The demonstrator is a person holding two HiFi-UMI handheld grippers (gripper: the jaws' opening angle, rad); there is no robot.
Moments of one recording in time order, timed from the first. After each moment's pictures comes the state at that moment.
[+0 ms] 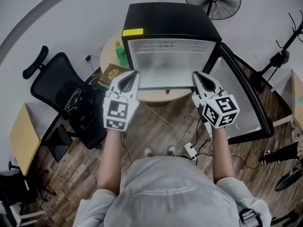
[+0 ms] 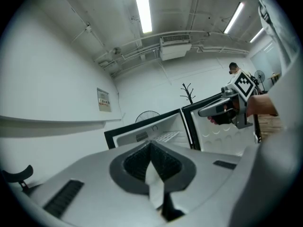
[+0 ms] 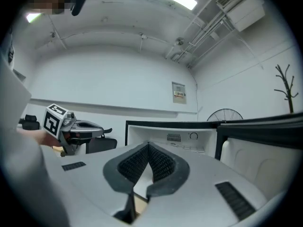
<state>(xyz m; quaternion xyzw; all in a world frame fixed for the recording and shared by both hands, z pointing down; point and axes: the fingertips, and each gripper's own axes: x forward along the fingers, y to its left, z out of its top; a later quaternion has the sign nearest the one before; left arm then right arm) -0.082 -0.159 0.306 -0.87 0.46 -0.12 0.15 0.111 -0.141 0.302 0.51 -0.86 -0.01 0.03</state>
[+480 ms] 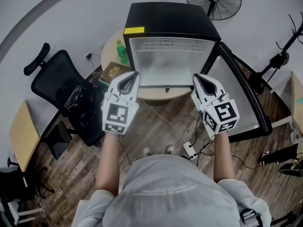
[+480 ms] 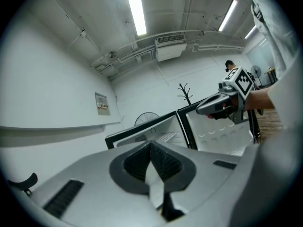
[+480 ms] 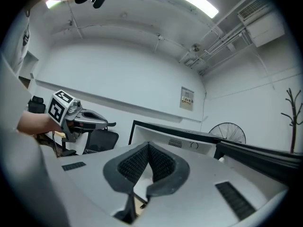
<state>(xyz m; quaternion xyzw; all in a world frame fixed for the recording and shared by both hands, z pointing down) -0.081 -0.129 0.291 -0.86 0.45 -0.13 0.17 0.101 -0.108 0.286 0.49 -0.86 -0.08 0.07</state>
